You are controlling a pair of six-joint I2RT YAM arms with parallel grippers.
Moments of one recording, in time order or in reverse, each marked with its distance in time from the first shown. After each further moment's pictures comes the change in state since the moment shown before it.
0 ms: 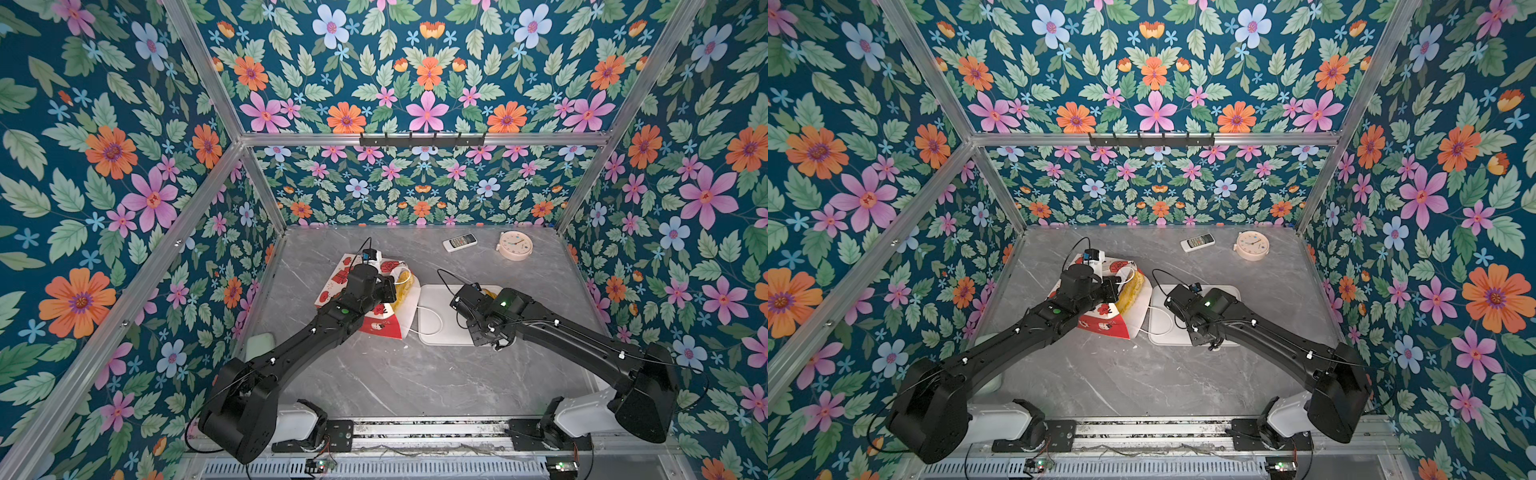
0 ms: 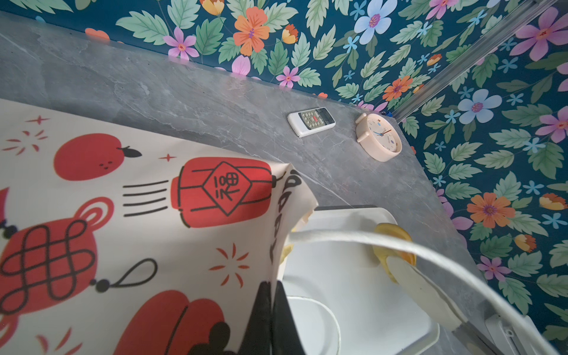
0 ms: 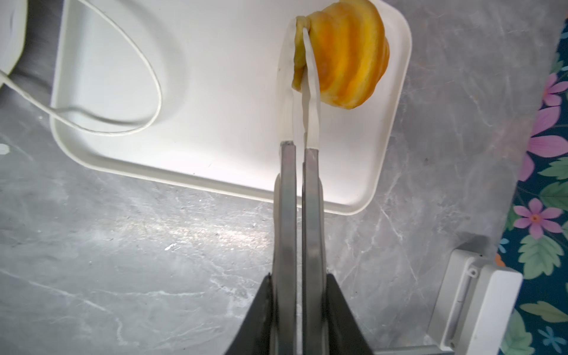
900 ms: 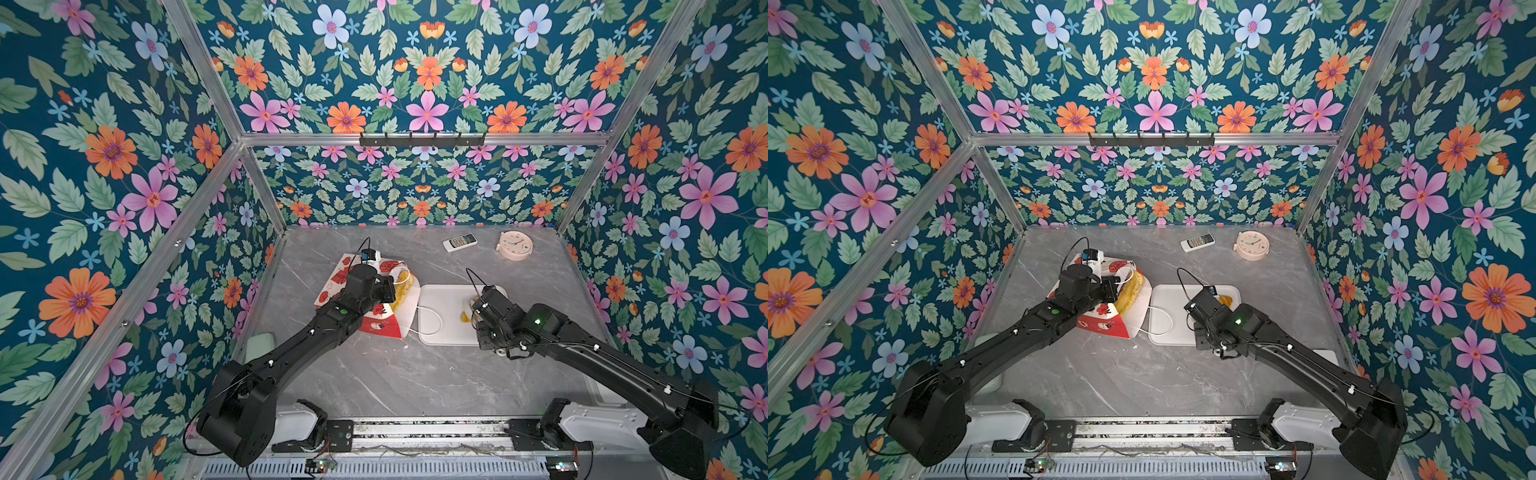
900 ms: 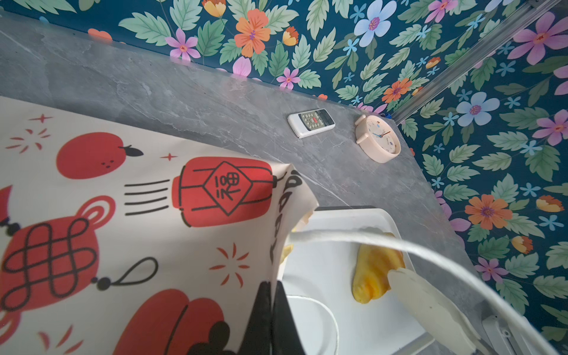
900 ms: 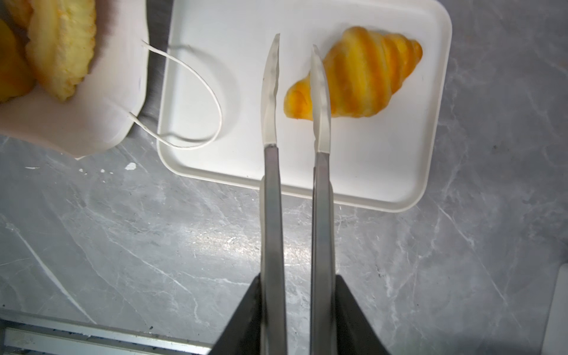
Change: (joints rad) left arm 0.002 -0.015 -0.002 -0.012 -0.001 -0.005; right arm -0.060 -0.257 -0.186 0.157 -0.151 0.071
